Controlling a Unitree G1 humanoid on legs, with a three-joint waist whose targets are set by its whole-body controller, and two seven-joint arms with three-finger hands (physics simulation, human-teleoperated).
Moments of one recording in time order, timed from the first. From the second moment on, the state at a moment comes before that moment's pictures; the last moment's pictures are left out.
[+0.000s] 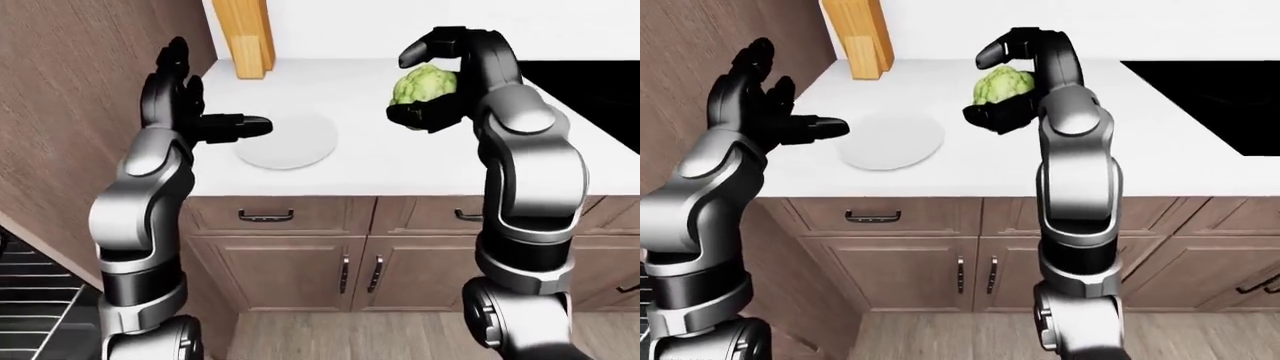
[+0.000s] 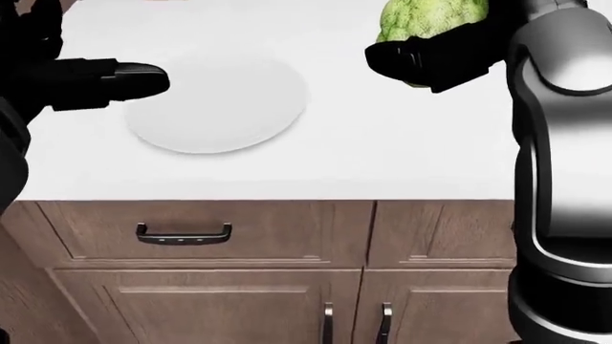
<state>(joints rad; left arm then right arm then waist) -0.77 0.32 0.20 -0.18 -0.24 0.82 0.13 -0.97 -0.24 -0.07 -0.25 -0.30 1.12 0.19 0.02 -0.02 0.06</state>
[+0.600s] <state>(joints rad) -0.76 0.30 0.19 -0.16 -0.24 0.83 0.12 -0.95 -0.24 -0.06 -0.22 -0.30 1.12 0.18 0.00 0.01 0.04</state>
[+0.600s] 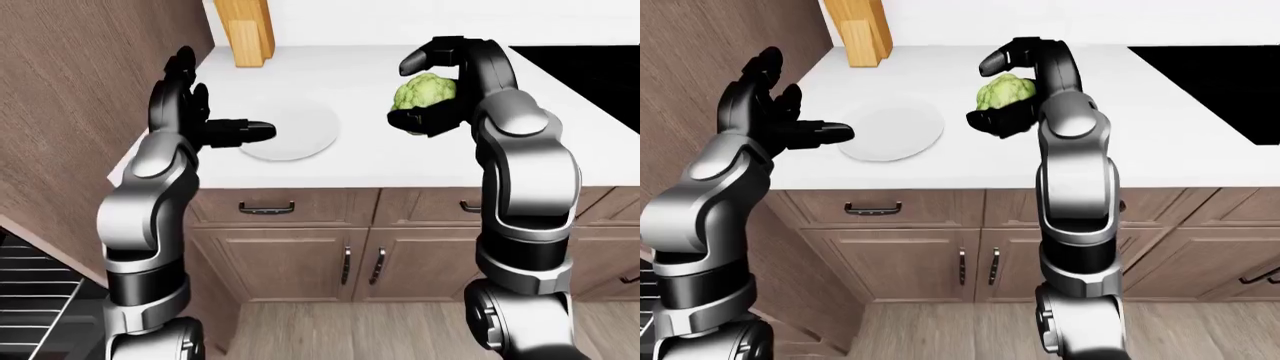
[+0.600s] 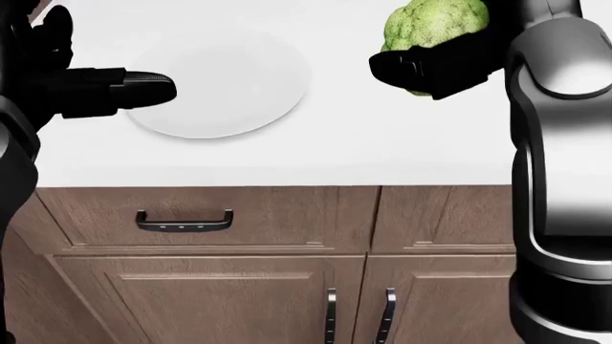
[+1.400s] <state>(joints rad) -0.75 0.29 0.18 -0.19 -0.24 0.81 0.12 -0.94 -0.23 -0.07 -0.24 -0.33 1.09 0.19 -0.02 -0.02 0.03</state>
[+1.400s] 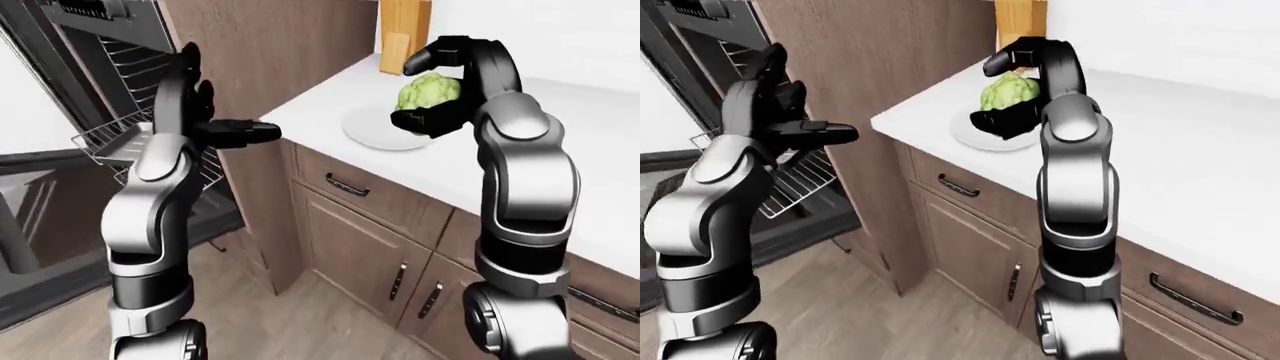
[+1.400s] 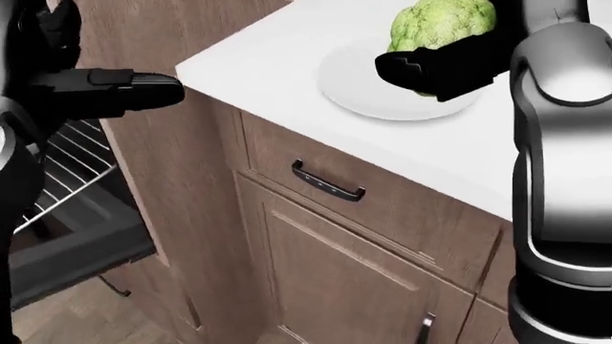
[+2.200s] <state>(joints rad) -0.74 0.30 0.19 -0.17 -0.24 0.82 0.12 -0.91 -0.20 -0.06 -0.17 -0.32 1.04 0.19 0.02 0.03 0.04</state>
